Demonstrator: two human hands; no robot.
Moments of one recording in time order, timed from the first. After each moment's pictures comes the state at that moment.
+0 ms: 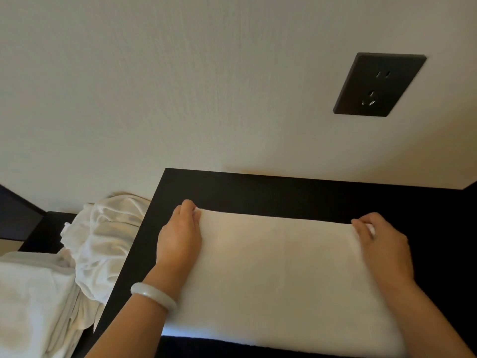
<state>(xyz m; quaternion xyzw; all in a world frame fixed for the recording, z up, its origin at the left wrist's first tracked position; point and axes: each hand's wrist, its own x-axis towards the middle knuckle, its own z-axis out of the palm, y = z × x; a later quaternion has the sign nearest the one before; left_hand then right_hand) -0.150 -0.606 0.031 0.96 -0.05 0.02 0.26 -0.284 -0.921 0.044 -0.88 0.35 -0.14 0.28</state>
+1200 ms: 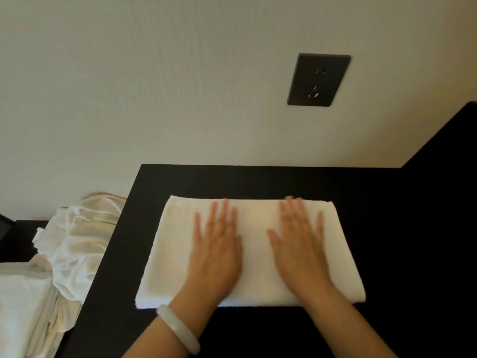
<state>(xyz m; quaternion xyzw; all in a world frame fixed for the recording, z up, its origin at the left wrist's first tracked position) -0.247 -0.667 0.034 0.96 -0.27 -0.03 0.10 -0.314 -0.828 0.039 -0.98 0.20 -0.06 0.04</state>
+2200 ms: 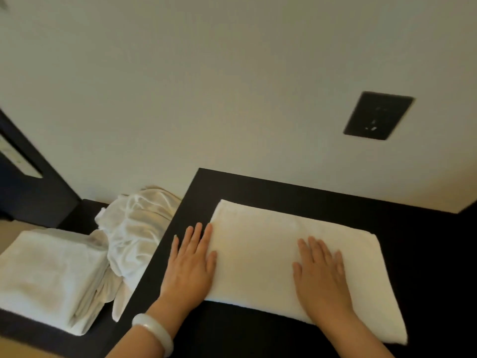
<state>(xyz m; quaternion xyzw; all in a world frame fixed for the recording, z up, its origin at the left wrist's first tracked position) -0.247 -0.546 0.009 0.98 -0.13 -0.02 0.11 -0.319 -0.802 0.030 -0.98 0.16 0.08 0.06</state>
